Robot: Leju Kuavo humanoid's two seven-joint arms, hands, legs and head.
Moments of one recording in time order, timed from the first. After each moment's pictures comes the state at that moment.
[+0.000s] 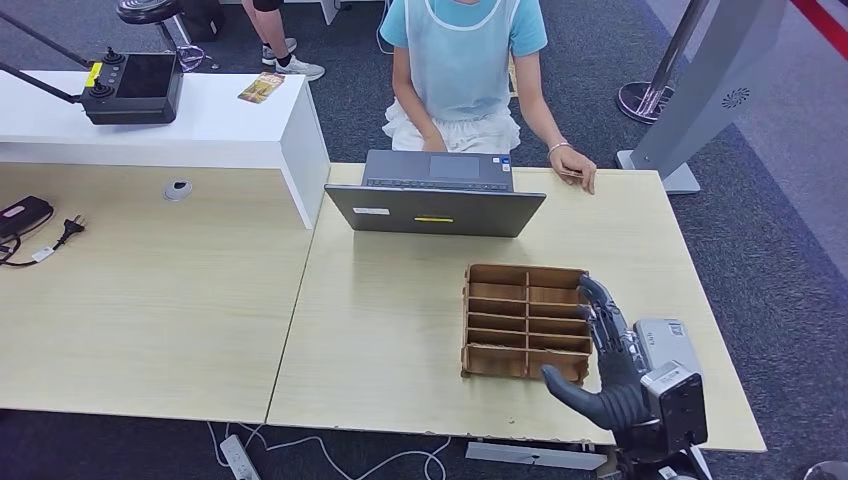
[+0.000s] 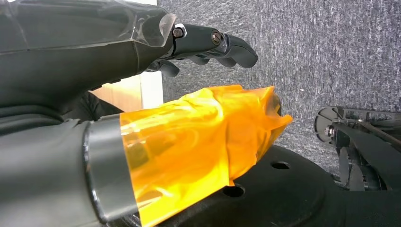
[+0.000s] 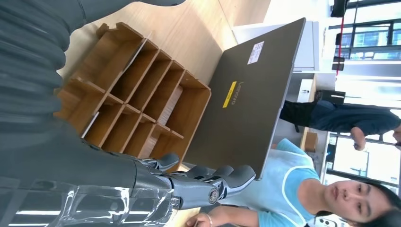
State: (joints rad) left arm -0.07 -0.22 1.14 -0.23 -1.12 0.18 0.06; right arm 0.16 -0.17 0.22 -1.87 0.09 0.02 -0.31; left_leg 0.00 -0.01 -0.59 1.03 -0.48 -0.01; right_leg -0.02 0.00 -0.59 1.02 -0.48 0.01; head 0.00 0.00
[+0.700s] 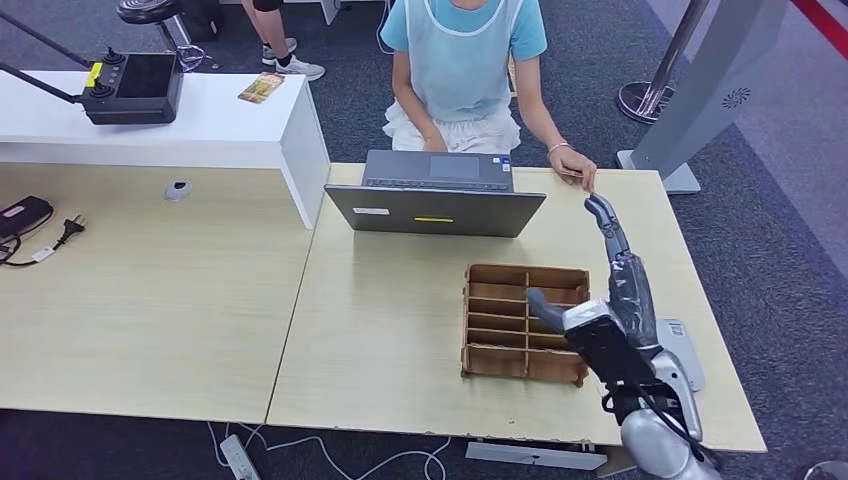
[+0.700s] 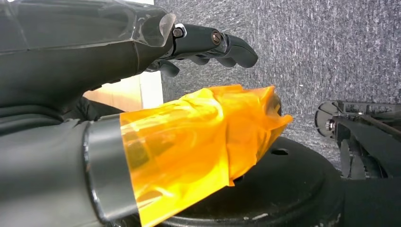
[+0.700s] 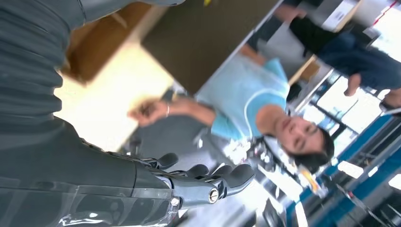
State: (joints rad) left arm -0.08 -0.22 1.14 -0.23 -1.14 0.16 0.06; right arm -0.13 -0.18 0.32 -1.83 0.67 -0.22 -0.14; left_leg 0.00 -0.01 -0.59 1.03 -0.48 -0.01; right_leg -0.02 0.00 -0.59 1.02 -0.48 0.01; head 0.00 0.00
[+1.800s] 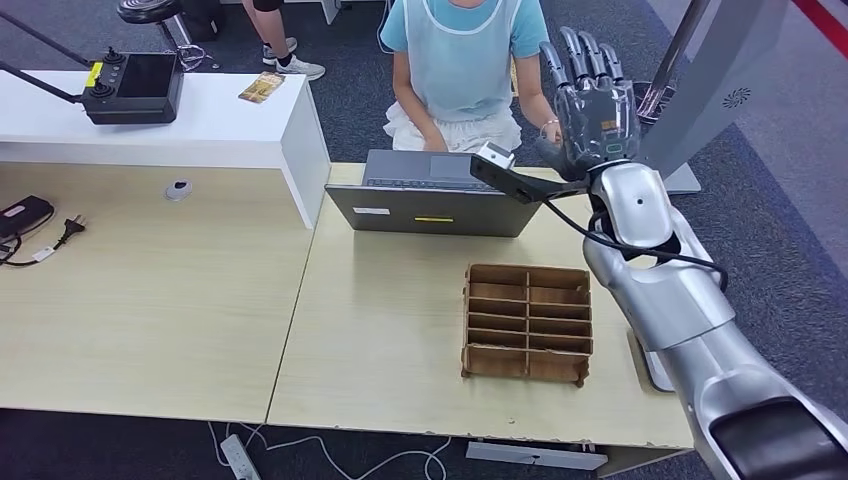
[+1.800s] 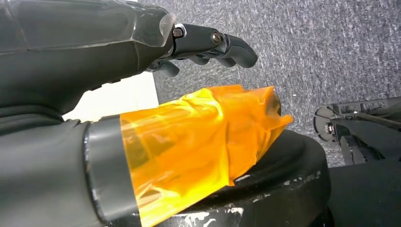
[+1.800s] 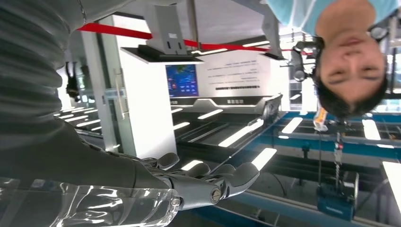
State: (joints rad) left arm -0.09 -0.21 1.06 -0.23 -1.25 0.12 0.06; right arm -0.88 -0.18 0.58 -1.21 1.37 -0.16 0.16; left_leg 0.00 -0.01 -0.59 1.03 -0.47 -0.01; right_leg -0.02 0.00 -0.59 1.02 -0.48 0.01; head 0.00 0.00
